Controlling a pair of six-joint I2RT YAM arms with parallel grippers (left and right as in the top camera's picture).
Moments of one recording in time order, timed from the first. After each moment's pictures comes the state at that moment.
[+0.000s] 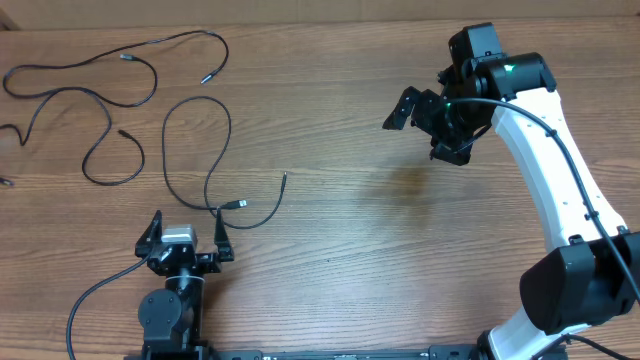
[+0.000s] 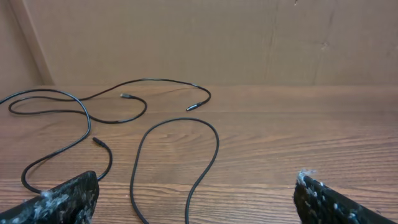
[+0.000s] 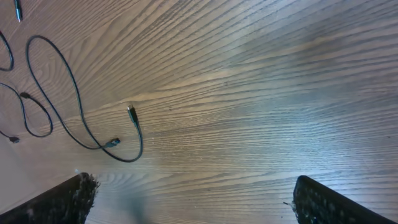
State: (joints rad) left arm 0.01 0.01 0.01 -0.08 -0.04 0.01; right arm 0.18 1.80 1.71 -1.26 -0.38 0.59
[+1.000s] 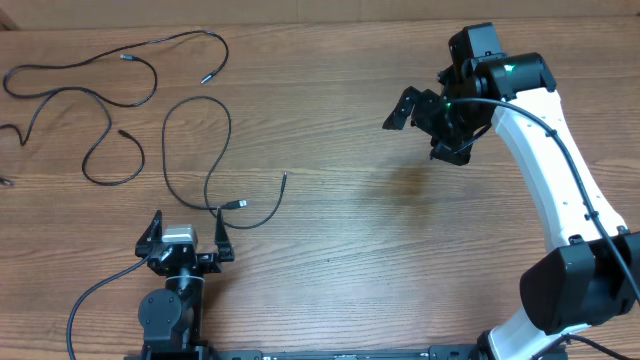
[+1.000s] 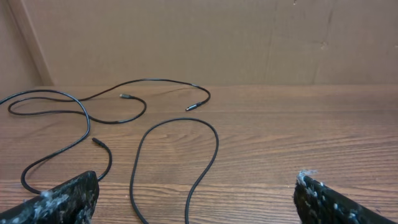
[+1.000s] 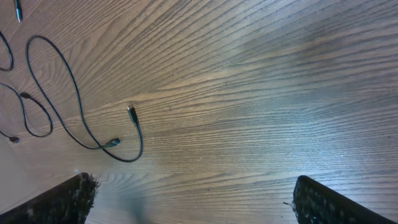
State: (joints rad) left arm 0.01 0.01 0.01 -0.08 -0.04 0.01; right arm 0.18 1.80 1.71 -1.26 -0.38 0.59
